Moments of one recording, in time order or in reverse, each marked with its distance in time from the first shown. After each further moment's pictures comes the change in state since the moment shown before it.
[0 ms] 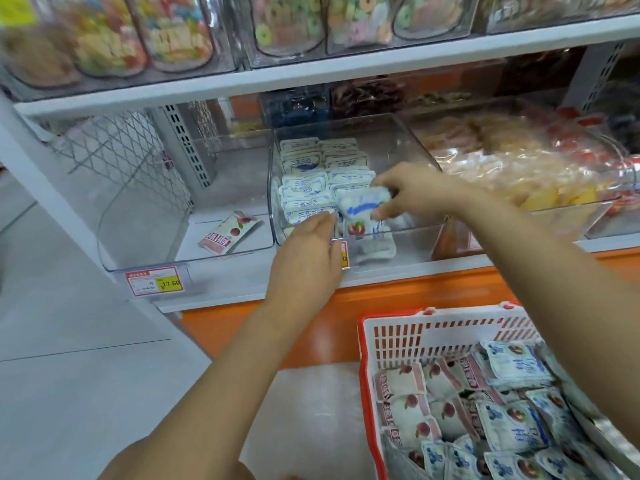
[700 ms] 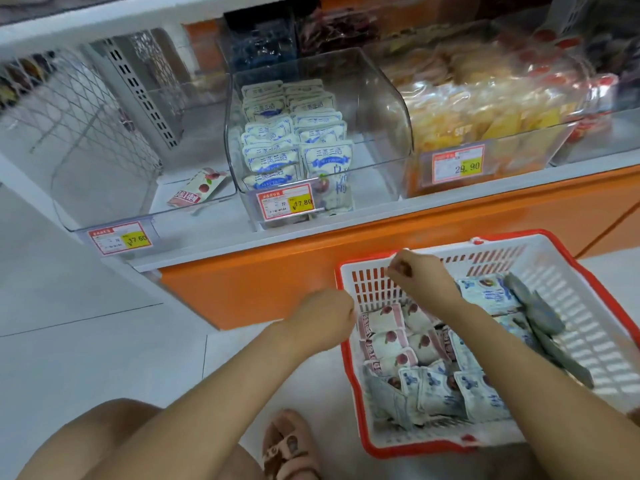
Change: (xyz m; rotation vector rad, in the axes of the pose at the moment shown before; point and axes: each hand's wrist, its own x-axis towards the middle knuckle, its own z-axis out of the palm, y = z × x) left_hand -0.091 0.017 0.087 0.078 -0.777 0.067; right_hand -0.125 0.071 0.192 0.270 0.245 0.271
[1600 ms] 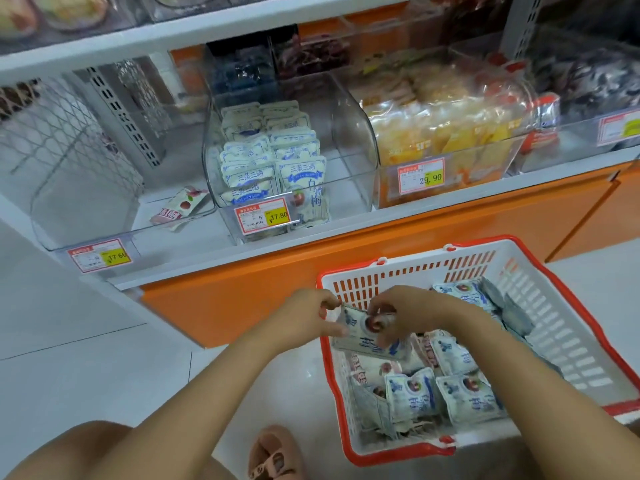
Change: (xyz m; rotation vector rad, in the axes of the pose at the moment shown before) left_hand 0.000 0.000 -0.013 -0.377 -0.047 -0.085; right_hand -0.026 -0.012 -0.039 -0.075 -0.705 0.015
